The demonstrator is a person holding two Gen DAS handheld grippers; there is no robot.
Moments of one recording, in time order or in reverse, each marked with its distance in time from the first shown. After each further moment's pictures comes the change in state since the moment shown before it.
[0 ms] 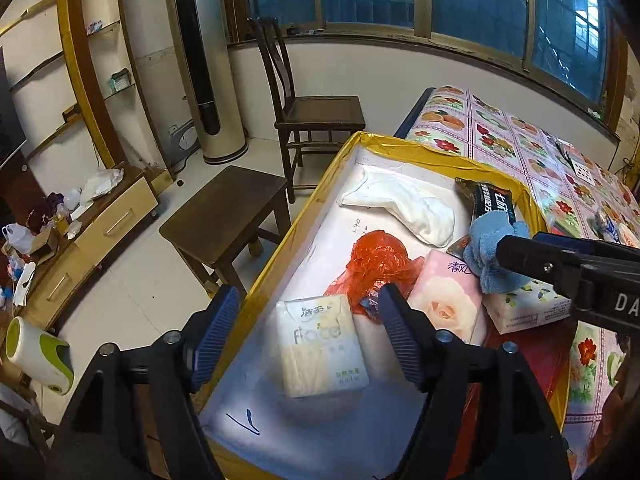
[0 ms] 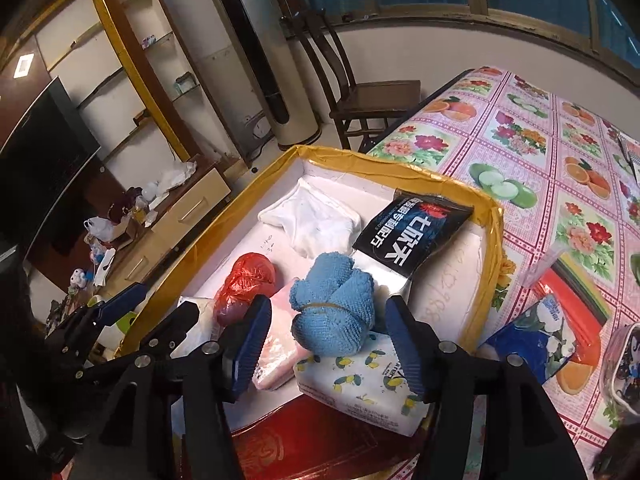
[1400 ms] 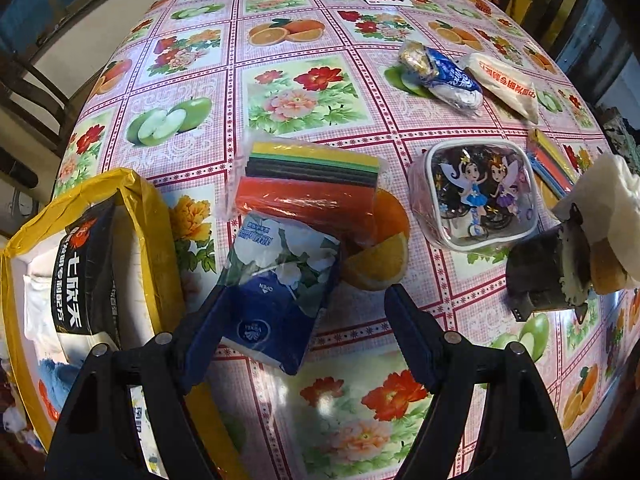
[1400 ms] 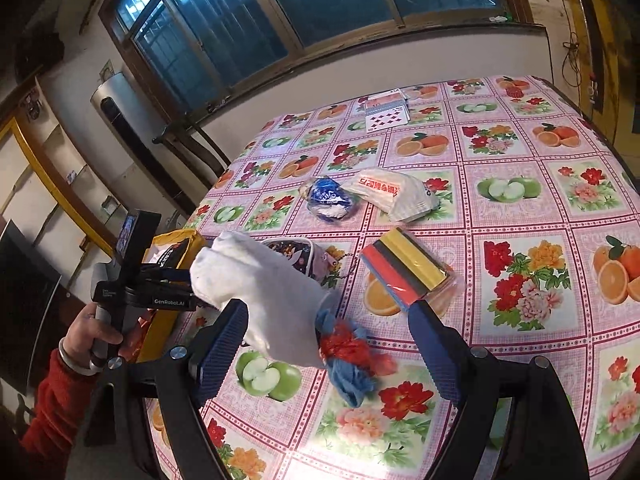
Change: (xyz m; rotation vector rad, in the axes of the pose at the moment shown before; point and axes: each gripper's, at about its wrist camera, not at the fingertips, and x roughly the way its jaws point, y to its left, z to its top) left arm 0.042 -0.275 0.028 0.610 0.413 -0.403; right arm -0.254 -0.271 -0.154 0.415 -0.213 -0.167
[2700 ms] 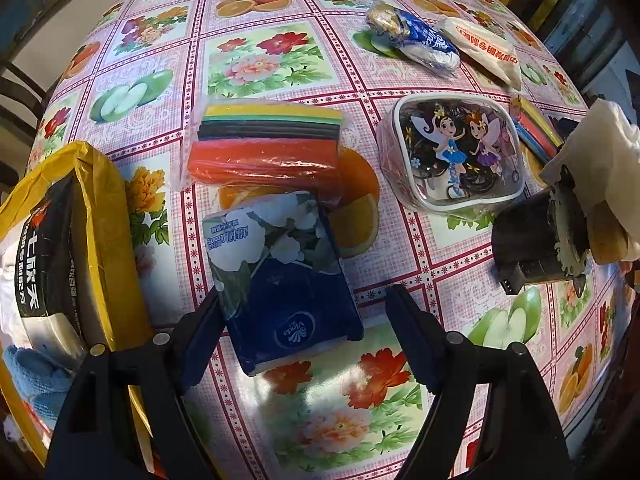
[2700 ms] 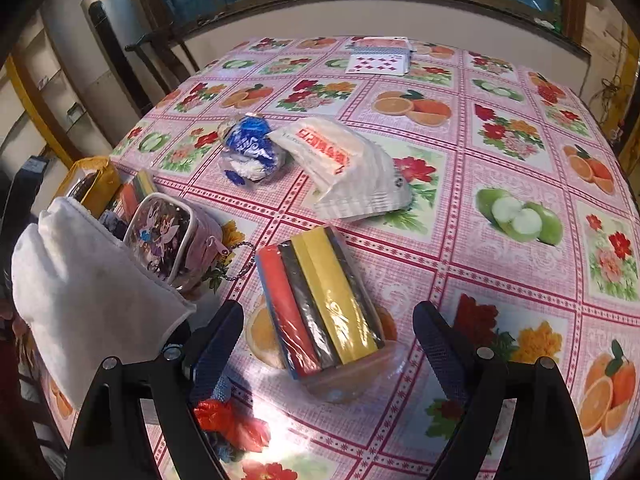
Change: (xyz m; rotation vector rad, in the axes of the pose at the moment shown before) left arm 0.019 -0.014 -0.010 0.022 0.072 -0.070; right arm 0.112 -0.042 0.034 -0.263 0.255 -0.147
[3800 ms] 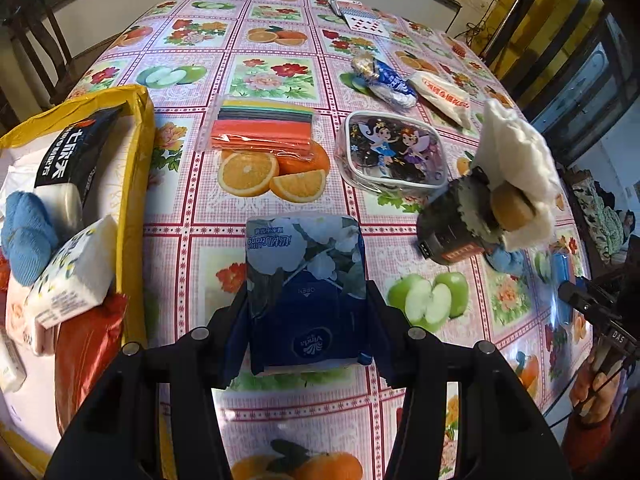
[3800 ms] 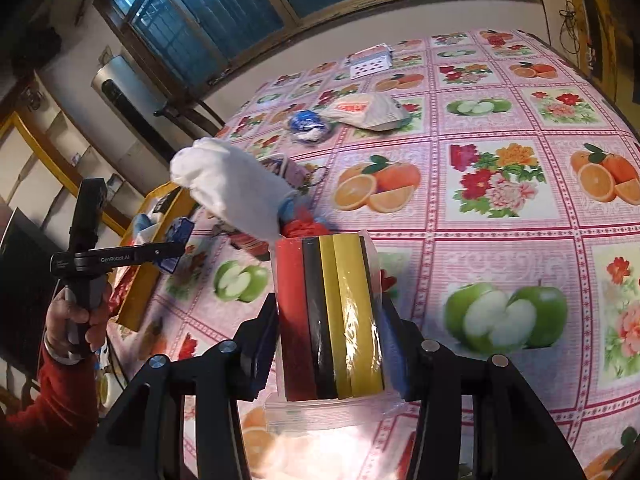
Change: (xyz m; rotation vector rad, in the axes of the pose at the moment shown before) left arm -0.056 -0.018 -0.070 -0.184 -0.197 -0.115; right arm -0.108 0.025 -0.138 0.253 -0.155 0.214
